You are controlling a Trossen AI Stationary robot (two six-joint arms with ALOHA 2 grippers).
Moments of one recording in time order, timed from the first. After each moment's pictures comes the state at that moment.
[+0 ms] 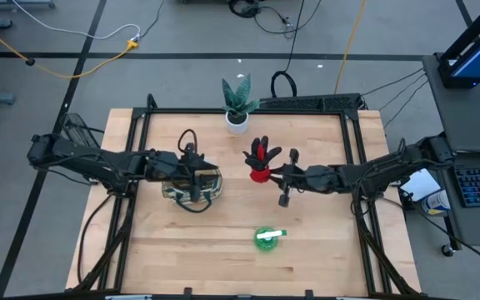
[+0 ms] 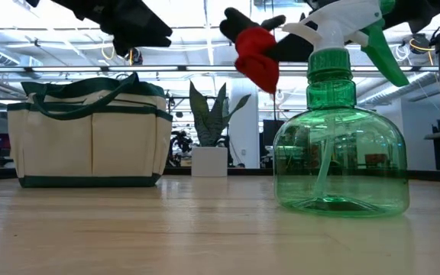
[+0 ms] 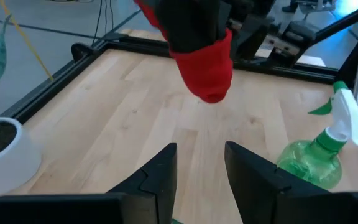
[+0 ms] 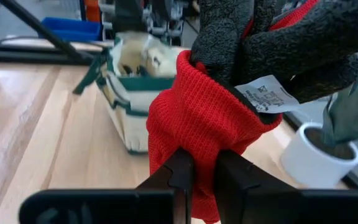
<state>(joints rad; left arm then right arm) -0.11 1.08 0.73 -0.01 -0.25 -0.19 0.18 1.24 0.61 0.36 0.44 -0.02</state>
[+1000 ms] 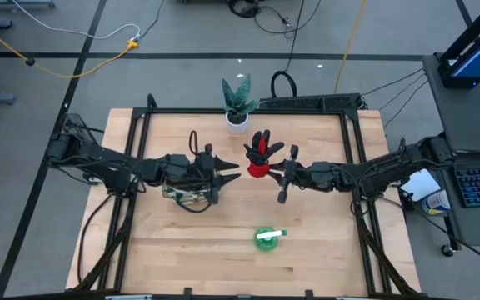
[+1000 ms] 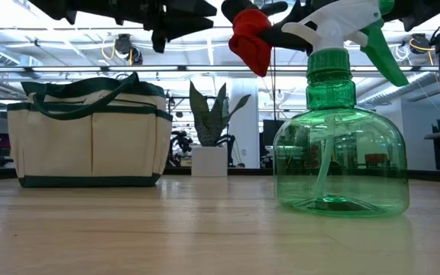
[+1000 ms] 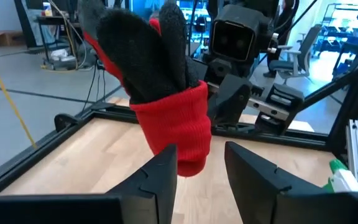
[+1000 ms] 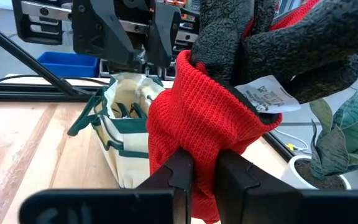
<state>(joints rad) -0.10 1.35 0.73 0.56 -0.25 -0.09 0.16 1.24 0.61 0.51 0.44 -0.07</state>
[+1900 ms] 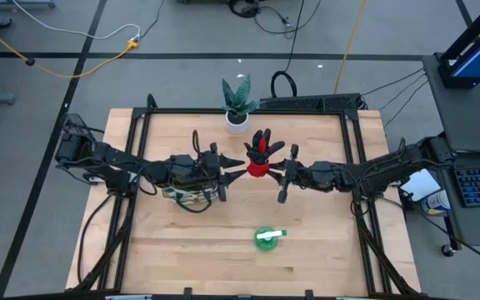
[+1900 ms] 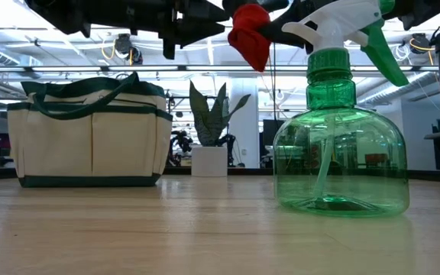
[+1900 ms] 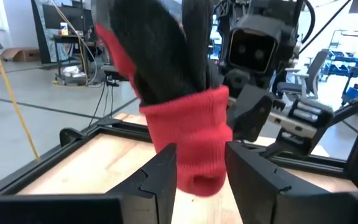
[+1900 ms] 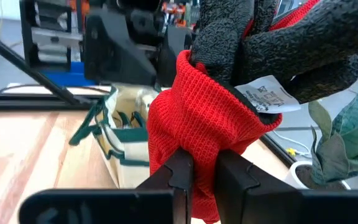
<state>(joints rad) -0.08 1.47 0.73 0.78 -0.27 -0.08 0.16 1.24 0.61 0.54 0.44 -0.07</state>
